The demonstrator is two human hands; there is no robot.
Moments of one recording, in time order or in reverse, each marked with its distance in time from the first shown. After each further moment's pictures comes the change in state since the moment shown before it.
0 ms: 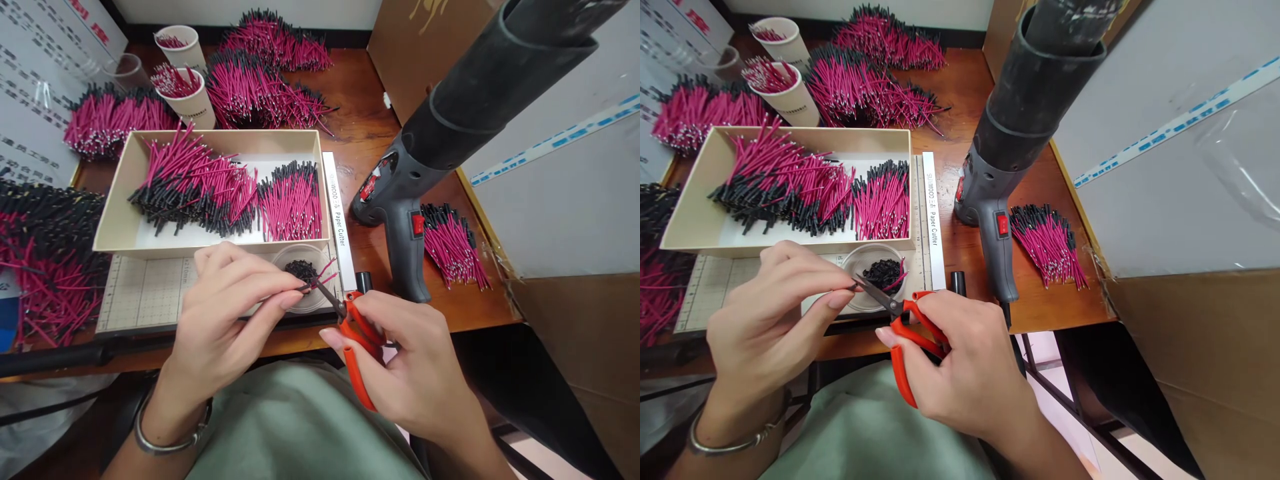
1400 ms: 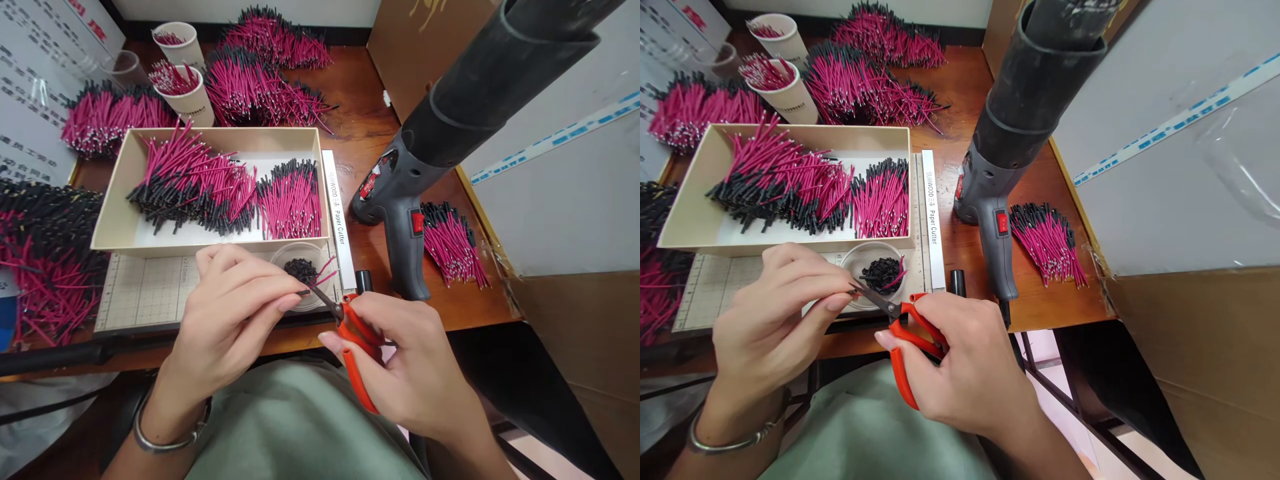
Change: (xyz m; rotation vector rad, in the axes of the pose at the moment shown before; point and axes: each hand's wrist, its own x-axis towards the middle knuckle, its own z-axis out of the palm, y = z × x) left_hand -0.004 -0.003 0.000 0.000 -0.029 0.028; right_hand -0.002 0.000 -0.001 0.043 -0.059 0.019
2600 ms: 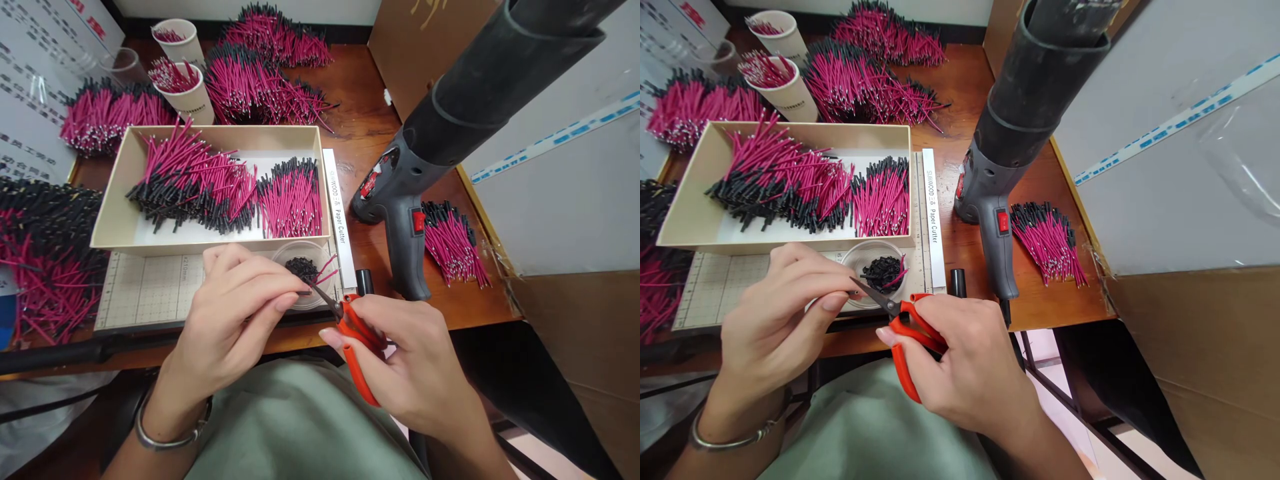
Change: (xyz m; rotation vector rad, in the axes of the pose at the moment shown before) left_hand 0.000 0.001 -0.001 -0.030 -0.060 0.010; right_hand 0.000 0.000 -0.001 0.009 0.010 -0.050
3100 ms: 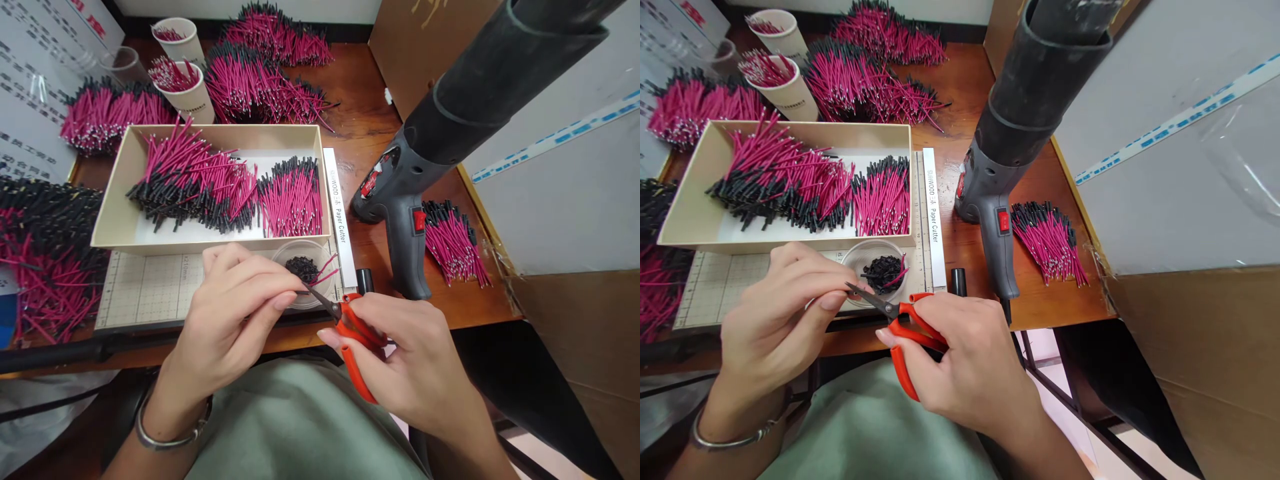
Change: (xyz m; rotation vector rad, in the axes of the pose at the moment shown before) left_hand -0.002 0.000 0.000 -0.005 0.001 -0.013; right_hand -0.001 0.000 0.001 -0.034 0.001 -0.009
